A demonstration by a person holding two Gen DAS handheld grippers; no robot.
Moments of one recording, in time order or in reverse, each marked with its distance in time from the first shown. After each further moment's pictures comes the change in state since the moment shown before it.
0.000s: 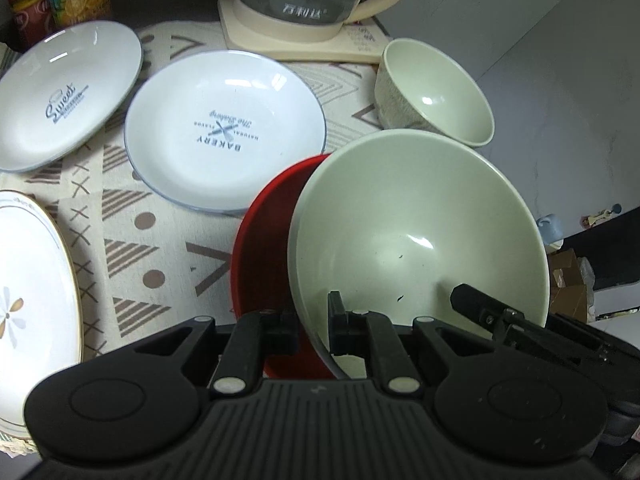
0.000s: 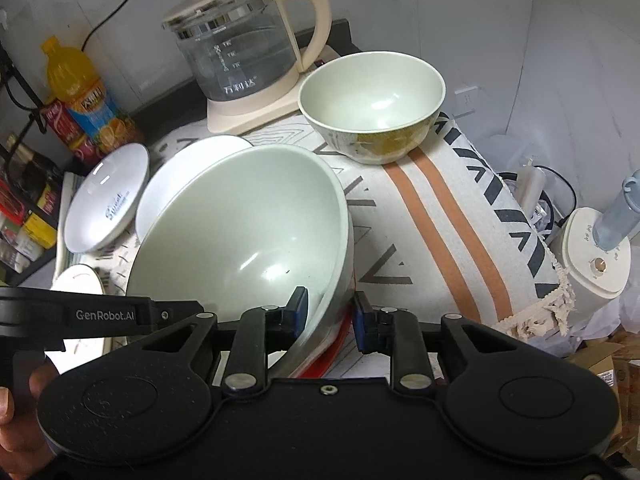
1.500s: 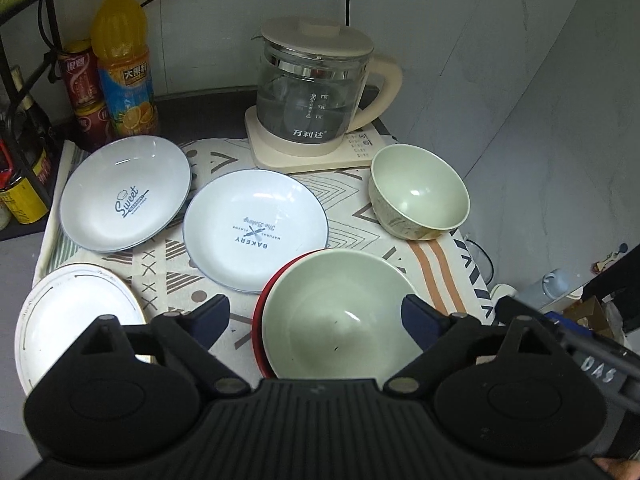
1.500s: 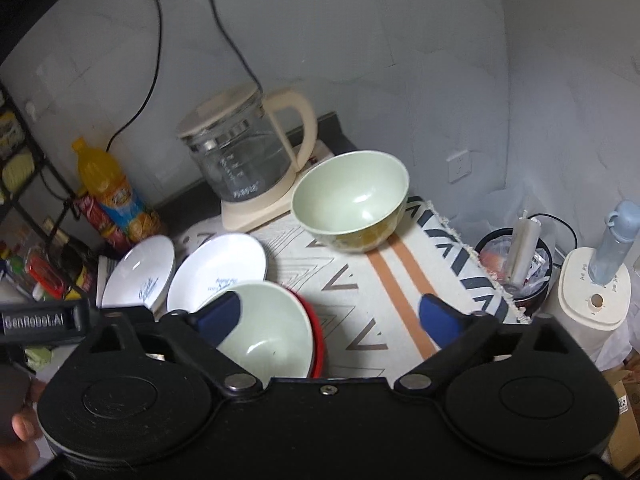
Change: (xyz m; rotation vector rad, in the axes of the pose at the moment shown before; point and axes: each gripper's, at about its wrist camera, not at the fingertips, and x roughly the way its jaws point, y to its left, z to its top) left arm -0.094 -0.040 -0.005 0.029 -0.273 0.136; right arm -0.068 -0.046 0.015 0.096 -0.228 0.087
